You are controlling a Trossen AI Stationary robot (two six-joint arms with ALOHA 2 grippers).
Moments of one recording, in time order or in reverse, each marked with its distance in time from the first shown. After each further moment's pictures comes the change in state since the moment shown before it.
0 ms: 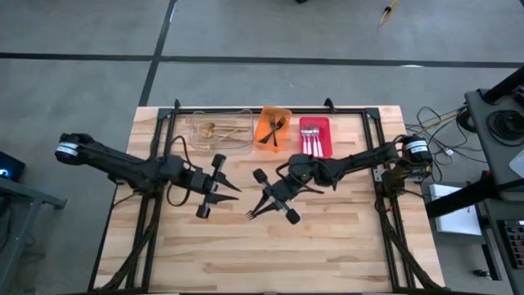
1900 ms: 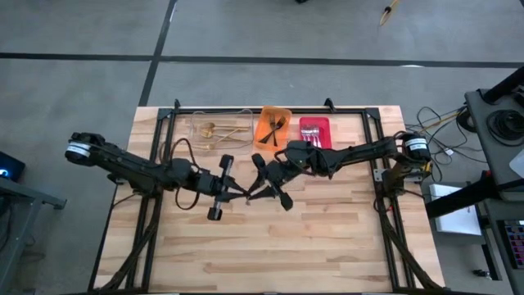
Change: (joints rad) left arm -0.012 0.201 0.054 0.273 -0.032 0.032; right arm -0.086 0.000 0.046 -0.040 0.007 0.190
